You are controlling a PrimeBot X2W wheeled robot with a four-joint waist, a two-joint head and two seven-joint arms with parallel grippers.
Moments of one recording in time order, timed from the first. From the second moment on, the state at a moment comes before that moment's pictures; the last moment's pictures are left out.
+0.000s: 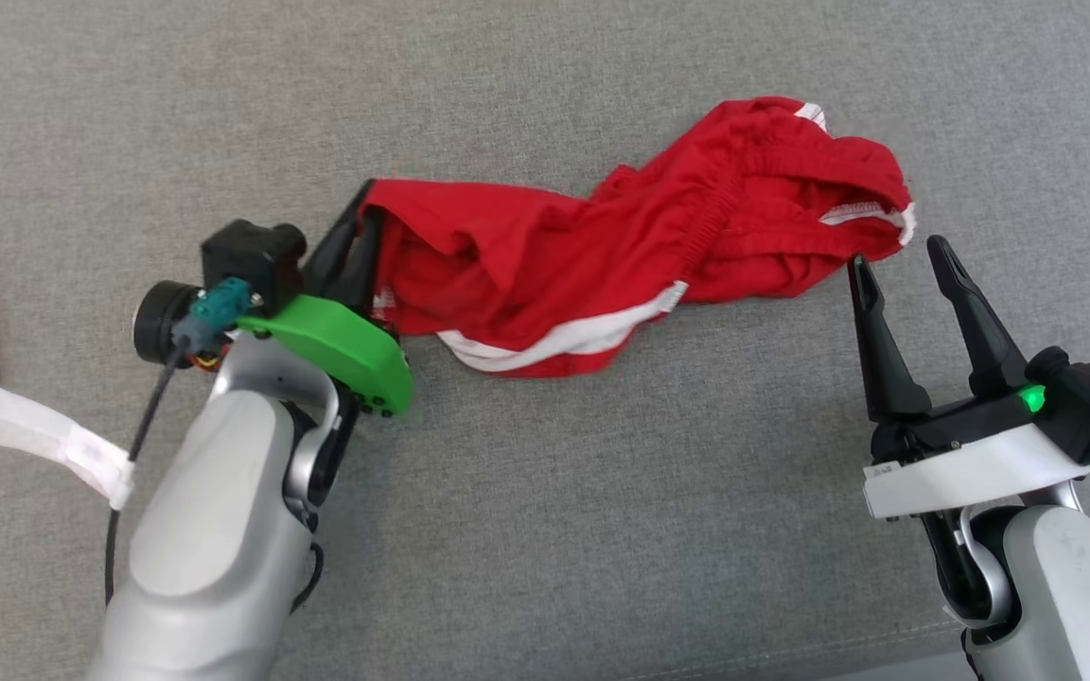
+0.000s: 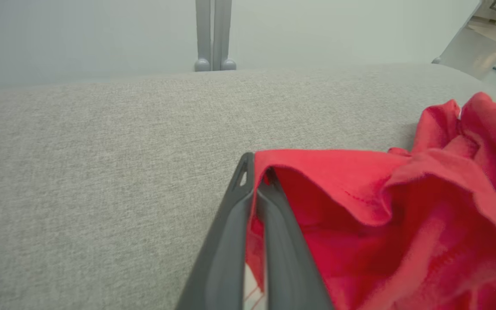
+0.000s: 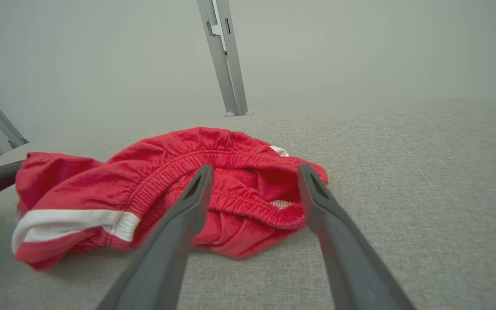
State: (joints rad) left arm -0.58 0.13 -0.36 0.37 -0.37 -0.06 -0.04; right arm -0.18 -0.17 0.11 -0.05 0.30 0.13 -0.19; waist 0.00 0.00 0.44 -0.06
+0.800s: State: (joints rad) left arm -0.47 0.15 -0.25 0.41 -0.37 0.05 -0.26; right arm -0.19 -0.19 0.12 -0.04 0.29 0.13 -0.19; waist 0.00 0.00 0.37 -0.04
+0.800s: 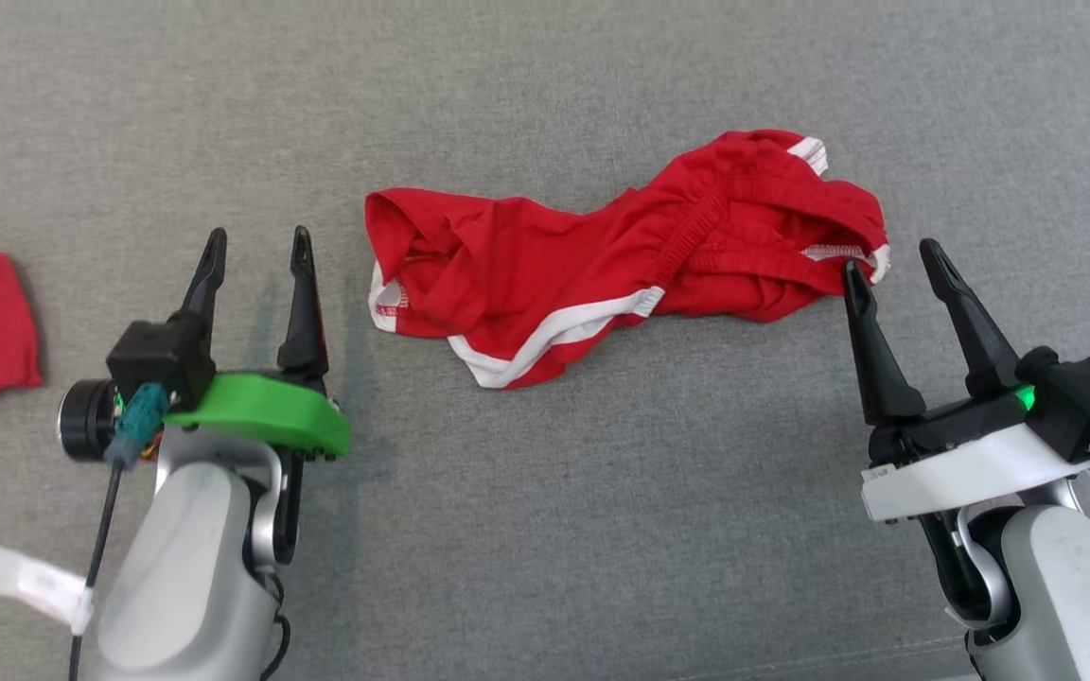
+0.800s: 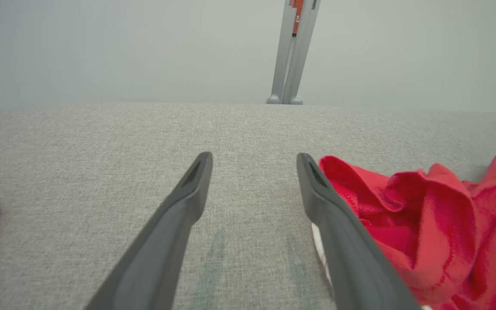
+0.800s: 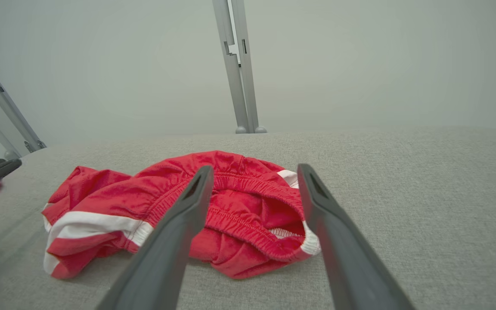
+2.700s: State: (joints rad) left arm -0.52 0.14 -0.46 0.41 -0.26 0.01 -0.12; right arm -0.16 -0.15 0.10 -0.05 0.26 0.13 -0.17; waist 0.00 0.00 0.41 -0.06
